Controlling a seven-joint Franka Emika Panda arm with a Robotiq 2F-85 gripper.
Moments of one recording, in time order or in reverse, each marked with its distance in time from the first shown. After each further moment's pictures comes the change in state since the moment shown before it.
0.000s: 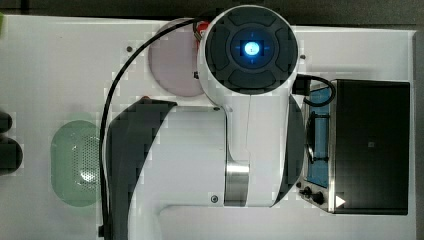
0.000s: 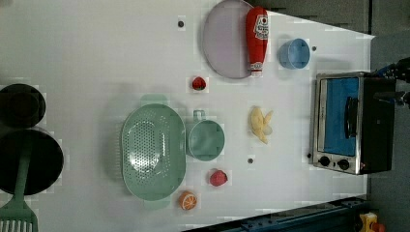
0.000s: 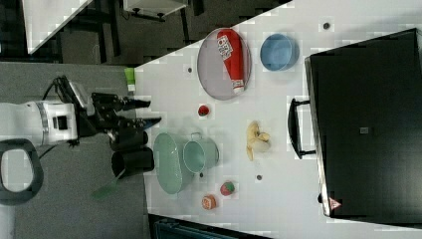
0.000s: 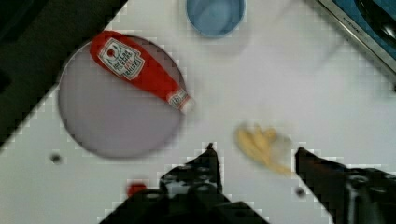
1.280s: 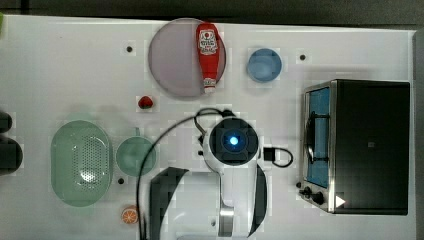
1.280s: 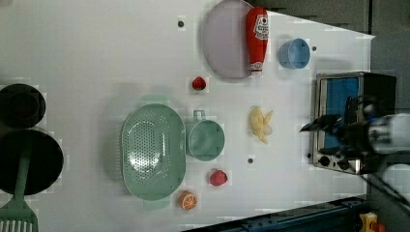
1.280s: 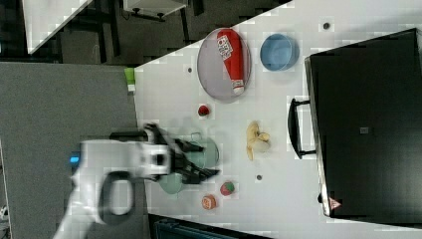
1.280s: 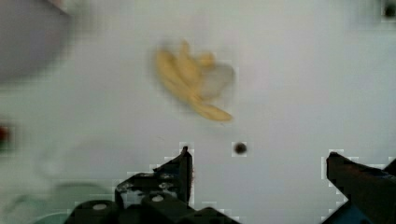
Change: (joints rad) arm -0.021 -0.114 0.006 -0.631 0.007 0.309 -0.095
